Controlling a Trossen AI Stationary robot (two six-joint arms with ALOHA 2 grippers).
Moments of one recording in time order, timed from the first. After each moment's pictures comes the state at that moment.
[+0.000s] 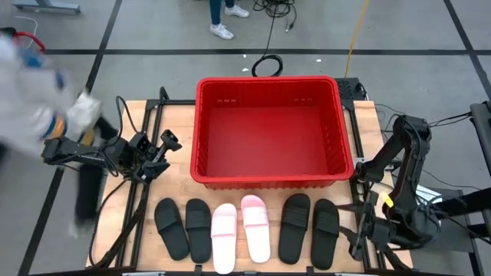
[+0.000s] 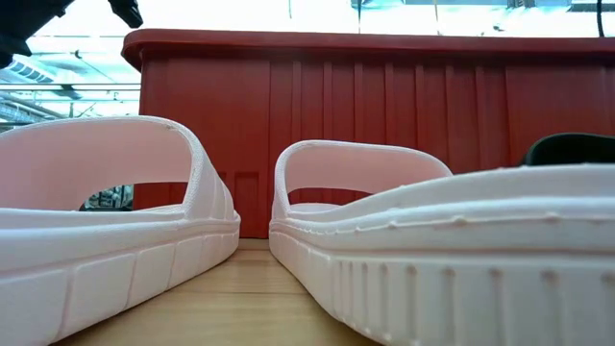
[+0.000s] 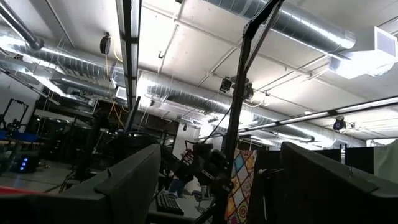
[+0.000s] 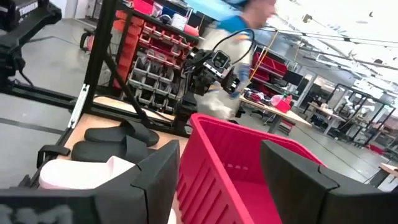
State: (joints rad) left arm -0.09 0.50 0.17 0.94 0.13 -0.32; right arm 1.30 1.30 0.85 0.74 1.57 -0.67
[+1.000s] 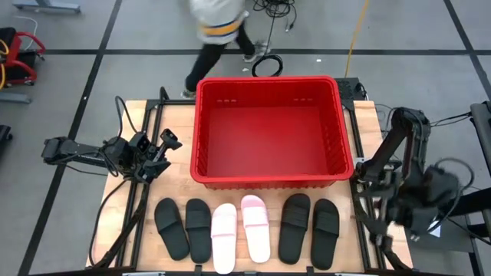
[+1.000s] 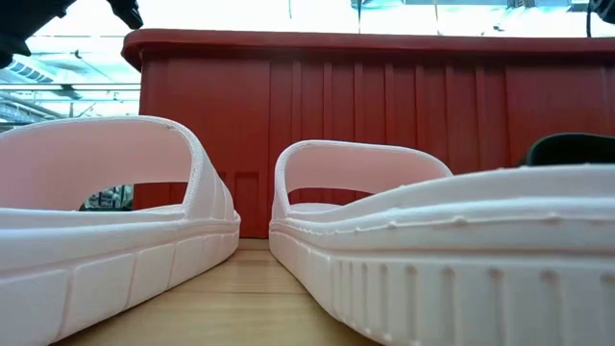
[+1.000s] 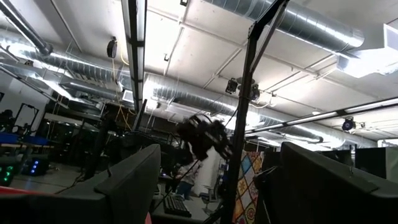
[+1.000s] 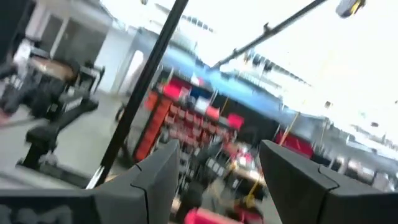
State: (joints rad) left arm -0.09 0.50 0.17 0.94 0.10 -0.29; right arm 1.29 1.09 0.96 1.00 1.17 -1.24
